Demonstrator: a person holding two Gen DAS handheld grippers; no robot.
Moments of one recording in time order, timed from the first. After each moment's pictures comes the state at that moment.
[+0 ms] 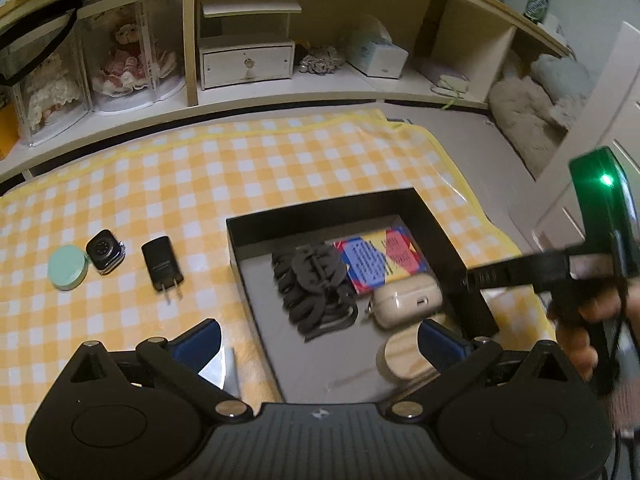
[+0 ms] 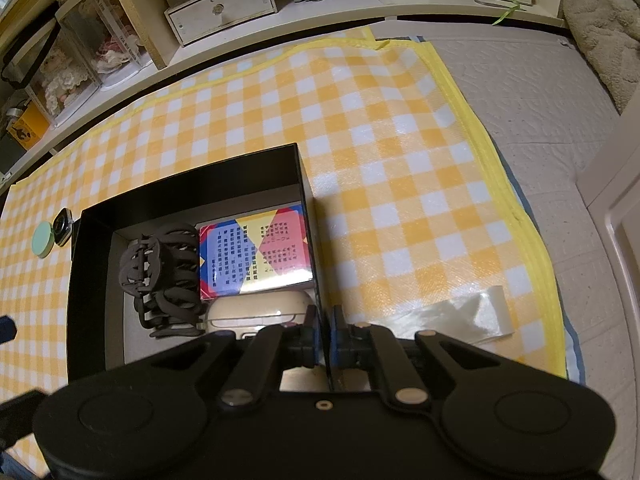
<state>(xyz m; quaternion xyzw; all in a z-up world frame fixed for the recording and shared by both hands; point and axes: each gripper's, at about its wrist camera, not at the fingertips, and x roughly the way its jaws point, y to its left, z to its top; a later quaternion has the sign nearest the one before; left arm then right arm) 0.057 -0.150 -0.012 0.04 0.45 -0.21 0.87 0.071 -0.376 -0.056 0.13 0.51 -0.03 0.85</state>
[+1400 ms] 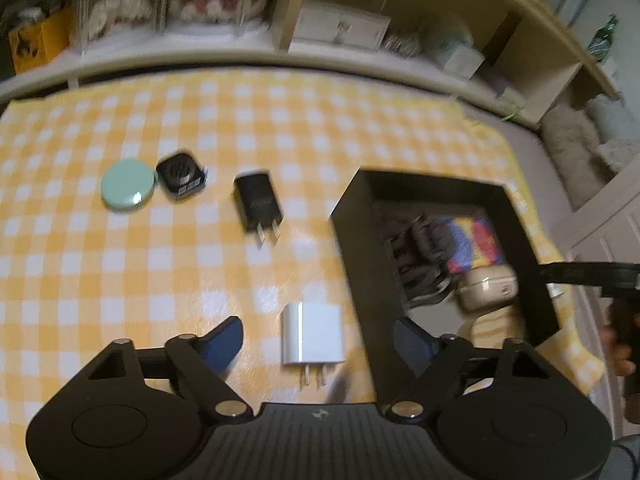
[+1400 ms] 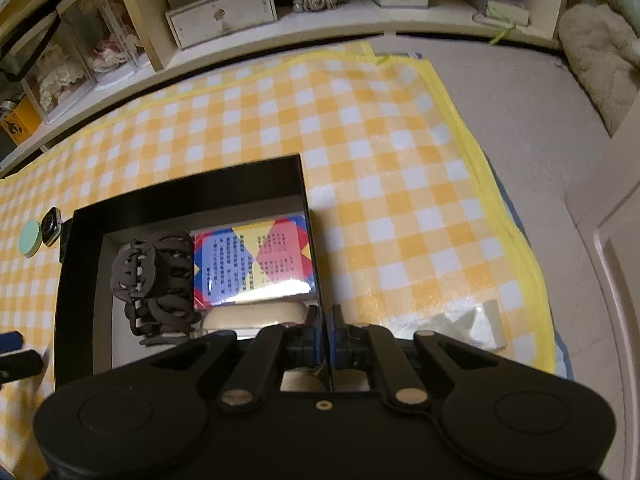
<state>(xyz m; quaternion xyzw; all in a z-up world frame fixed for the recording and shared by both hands) 0.089 -0.062 -0.055 -0.04 0.50 -0.16 0.85 0.076 -0.373 -0.059 0.10 0.50 -0.04 0.86</state>
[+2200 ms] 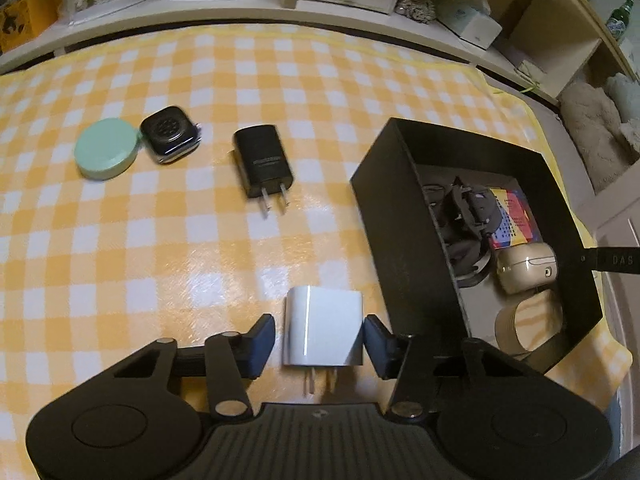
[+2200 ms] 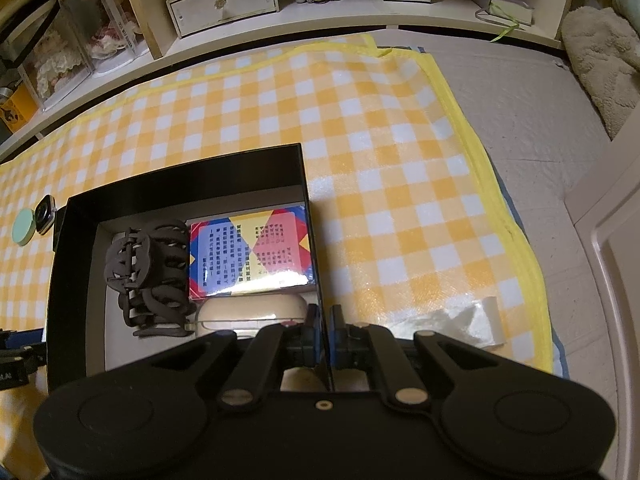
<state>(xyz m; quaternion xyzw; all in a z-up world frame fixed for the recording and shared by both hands) 0.105 -0.066 -0.095 -0.03 0.53 -0.16 0.83 0.077 -0.367 -0.062 0.08 0.51 -0.04 0.85</state>
